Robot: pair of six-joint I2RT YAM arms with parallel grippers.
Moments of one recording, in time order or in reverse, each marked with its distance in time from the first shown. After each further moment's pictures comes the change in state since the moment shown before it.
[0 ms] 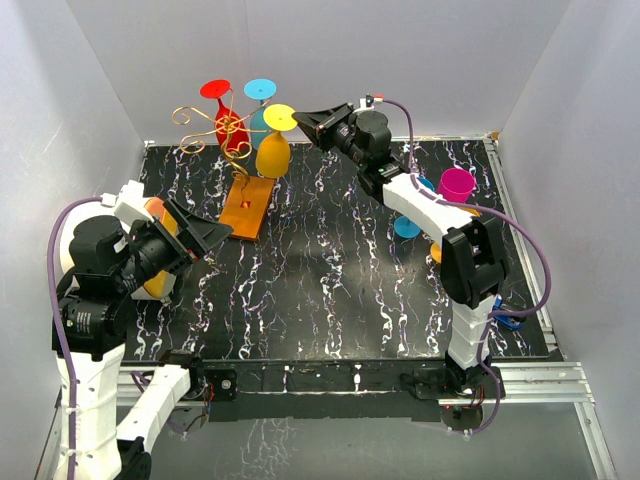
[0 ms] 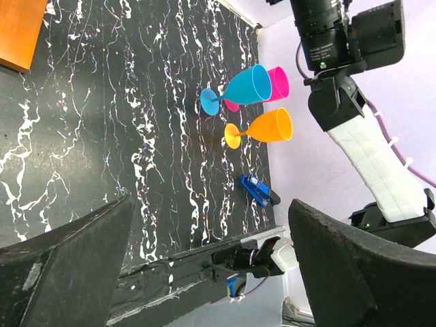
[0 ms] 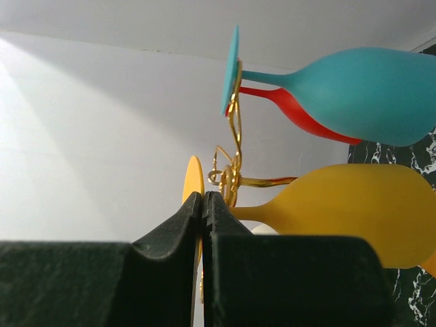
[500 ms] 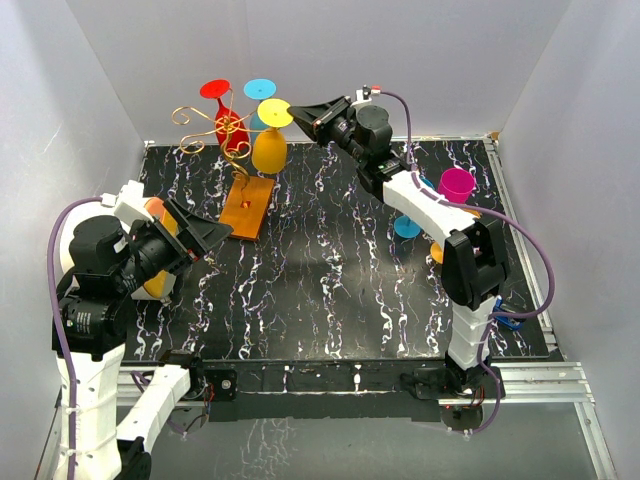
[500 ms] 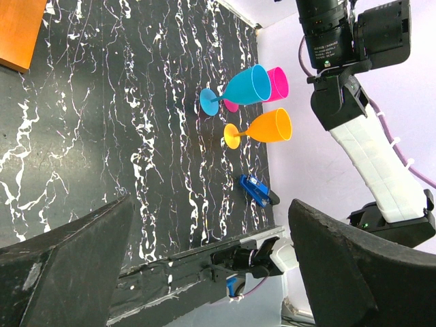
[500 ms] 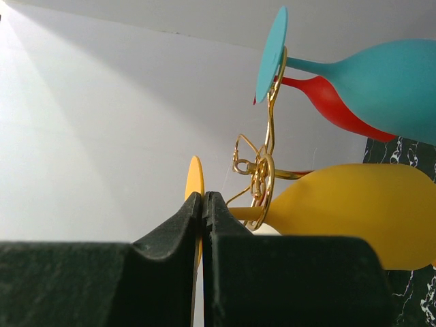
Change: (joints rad) left arm 0.000 0.000 0.000 0.001 0.000 -0.003; right arm 0.014 -0.002 0.038 0.000 -0.037 -0.016
